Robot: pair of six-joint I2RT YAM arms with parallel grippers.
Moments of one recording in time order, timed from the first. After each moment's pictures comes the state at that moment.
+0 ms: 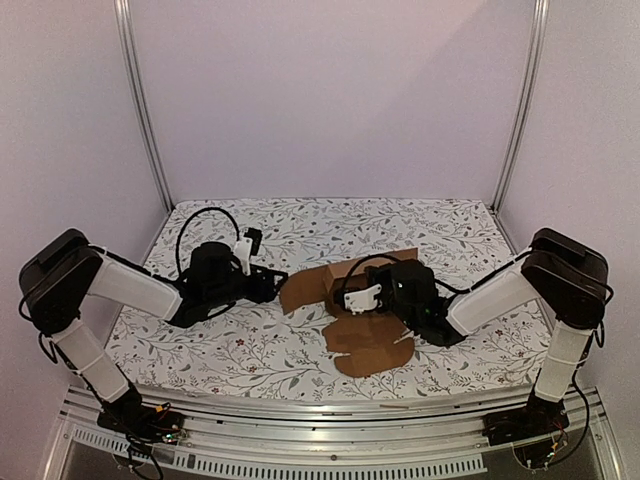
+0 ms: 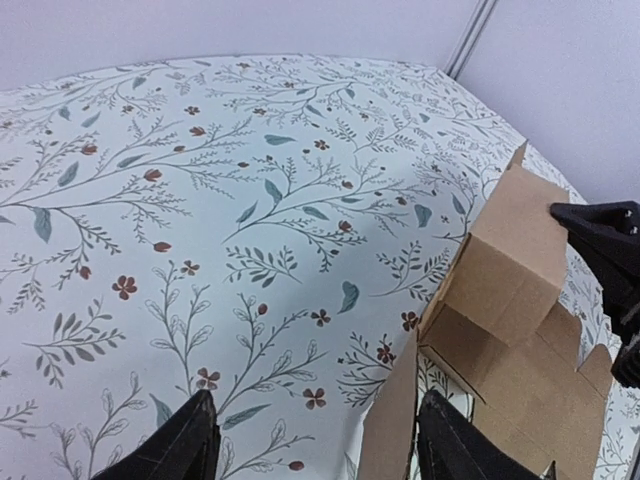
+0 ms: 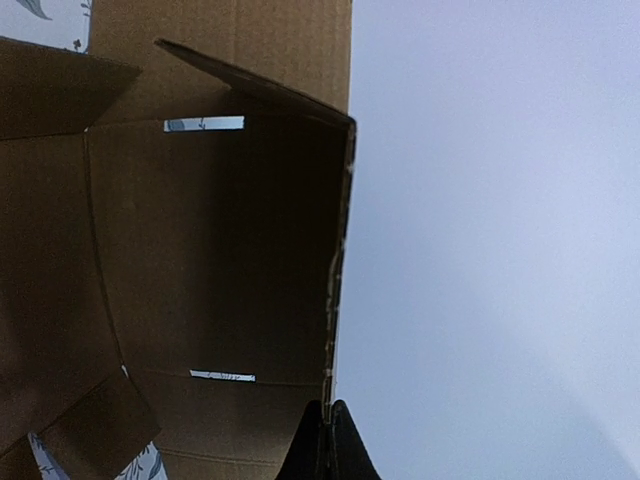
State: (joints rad) left arm -0.64 1.64 0.59 0.65 0.06 -0.28; right arm 0.90 1.85 0.75 0.81 0.48 -1.40
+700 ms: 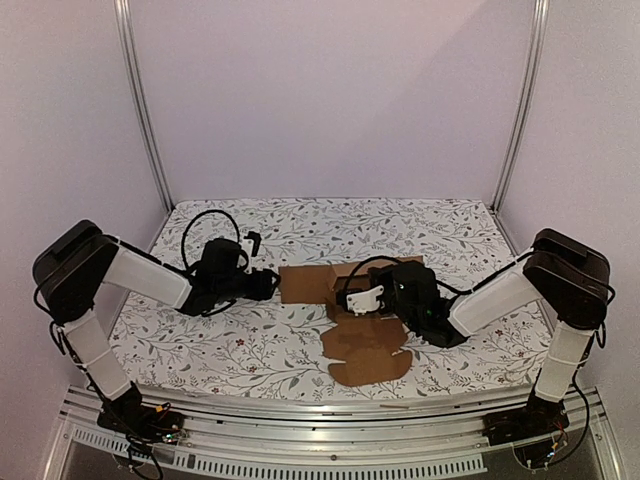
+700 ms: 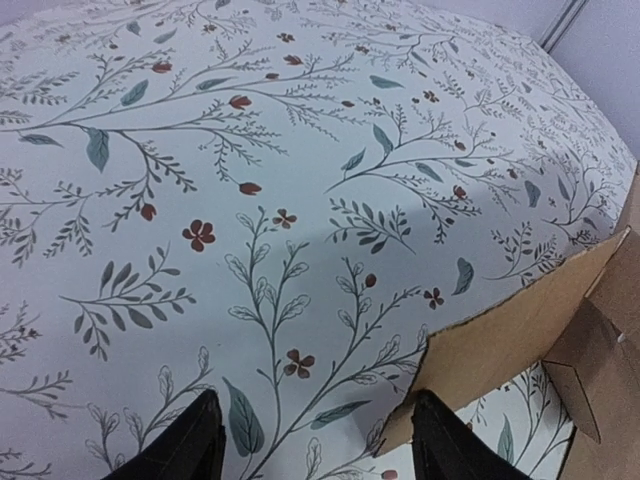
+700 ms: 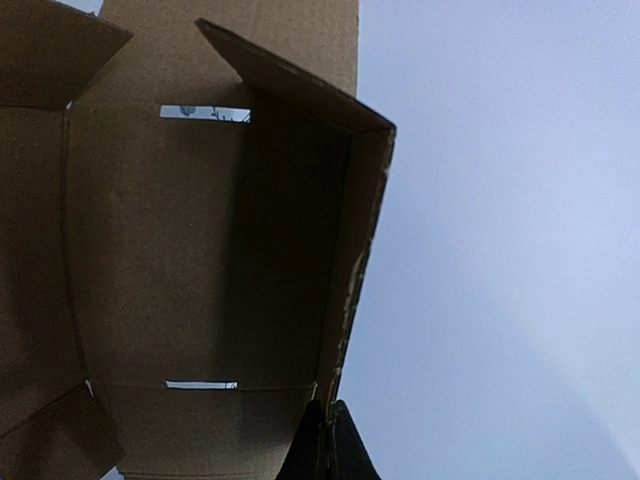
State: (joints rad) left arm -0.59 1.76 0.71 0.47 -0.05 -0.33; right arm 0.91 1.84 0.73 0.81 0.49 -1.41
